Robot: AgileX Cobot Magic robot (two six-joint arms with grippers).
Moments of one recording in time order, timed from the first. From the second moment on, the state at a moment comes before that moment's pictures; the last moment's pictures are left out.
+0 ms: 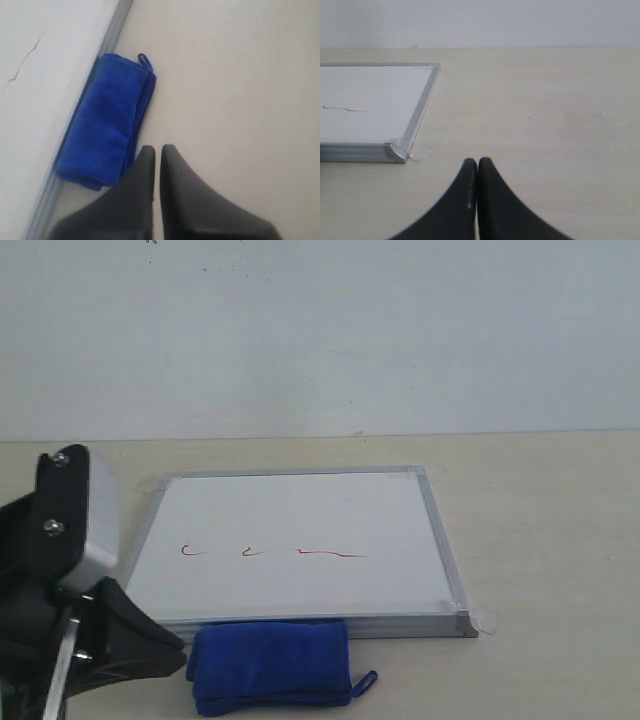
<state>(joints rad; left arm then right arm) -0.36 1.13 -0.63 -0.71 0.65 1.31 0.13 0.00 0.00 -0.10 0.36 0.15</state>
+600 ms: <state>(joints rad) -0.62 1.45 -0.64 -0.49 0.22 1.27 0.13 0.00 0.00 -0.10 0.36 0.15</state>
